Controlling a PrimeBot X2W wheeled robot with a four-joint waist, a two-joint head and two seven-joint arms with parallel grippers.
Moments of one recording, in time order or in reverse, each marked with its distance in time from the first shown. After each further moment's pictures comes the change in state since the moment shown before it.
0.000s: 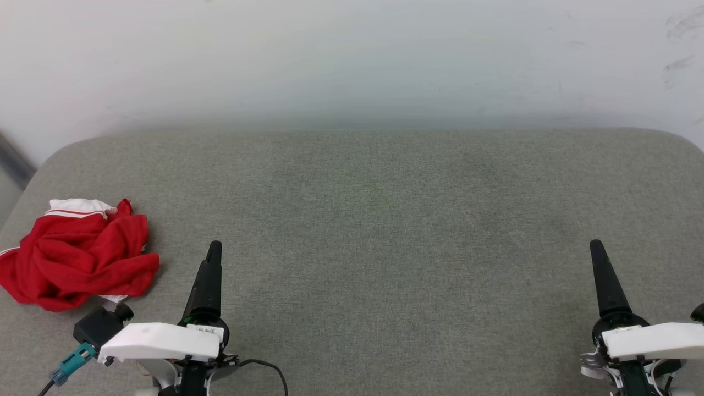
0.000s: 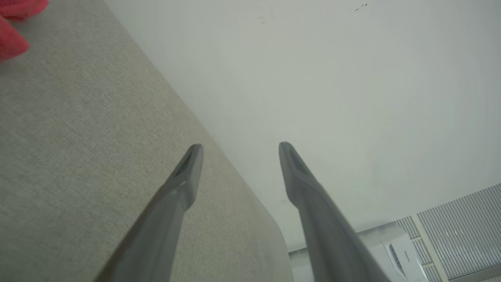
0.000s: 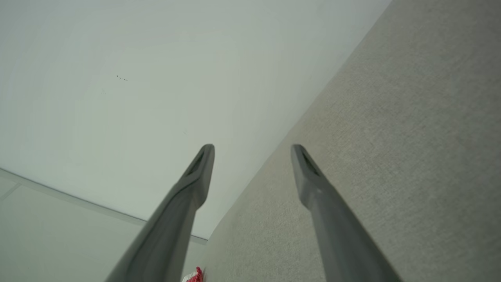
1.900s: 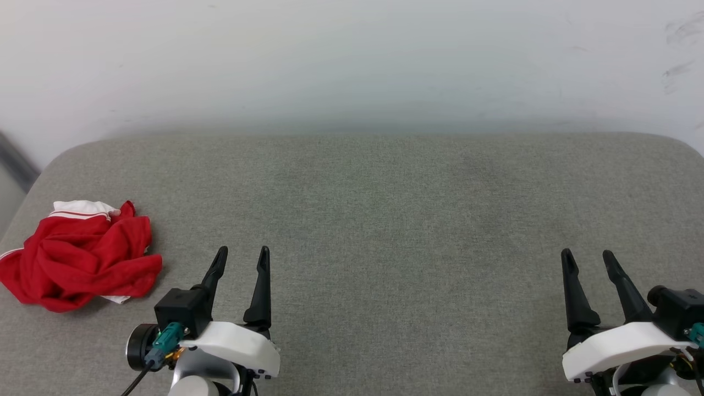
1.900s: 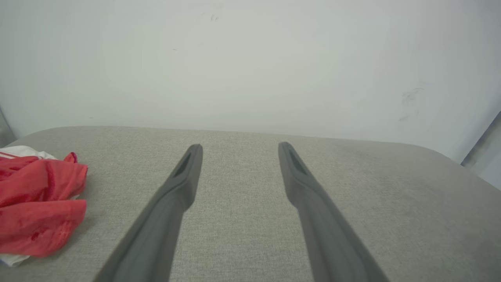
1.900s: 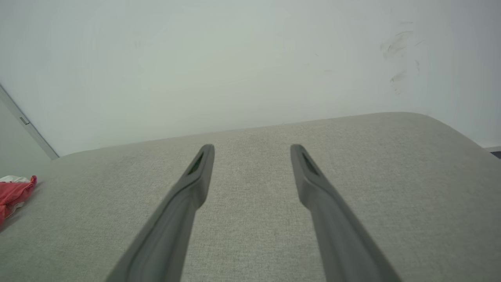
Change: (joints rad) left arm -0.029 0.051 -0.166 0.039 0.885 0.122 -0.158; right arm 0.029 0.014 0.001 -0.072 -0.911 0.000 -0.040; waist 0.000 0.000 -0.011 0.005
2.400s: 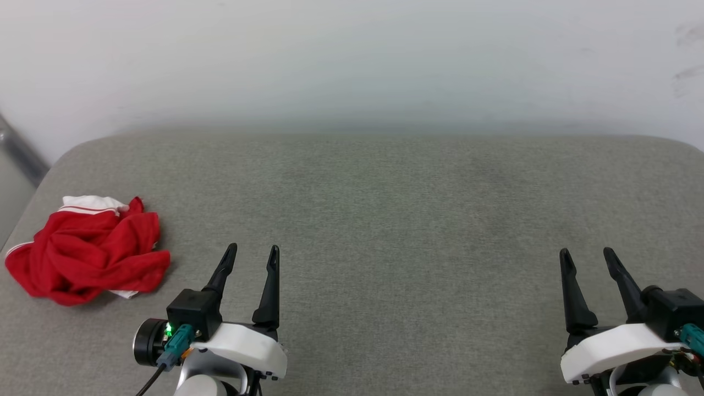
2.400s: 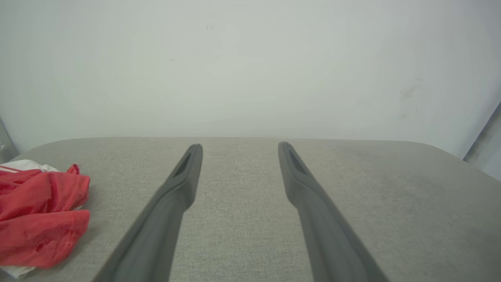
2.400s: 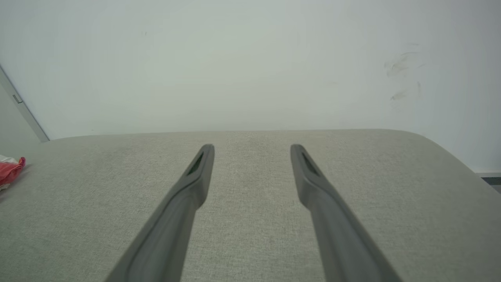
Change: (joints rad) left arm -0.005 -0.012 -0.008 0.010 0.059 -0.009 -0.031; right arm 0.002 0.000 0.004 -0.009 -0.101 0.000 -0.019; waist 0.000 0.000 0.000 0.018
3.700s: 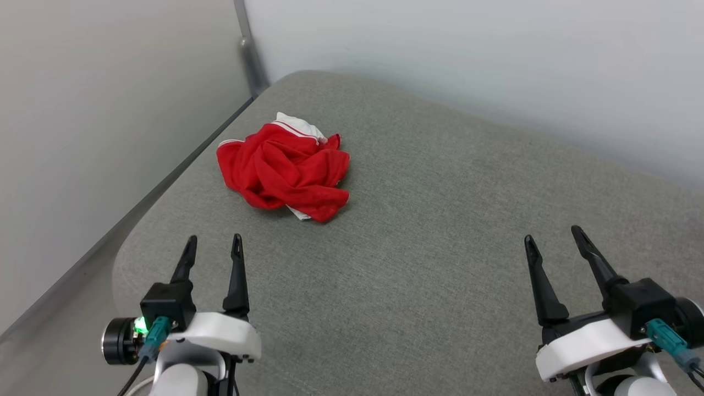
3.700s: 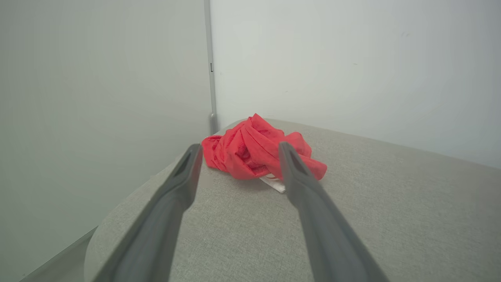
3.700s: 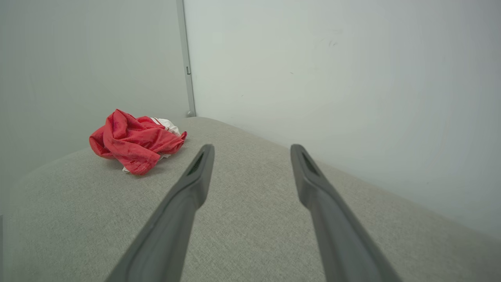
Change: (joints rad) left arm -0.031 -0.022 0.118 0.052 0.083 0.027 -0.035; right arm 0.004 0.001 0.101 -0.128 -0.126 0.000 0.019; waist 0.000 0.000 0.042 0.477
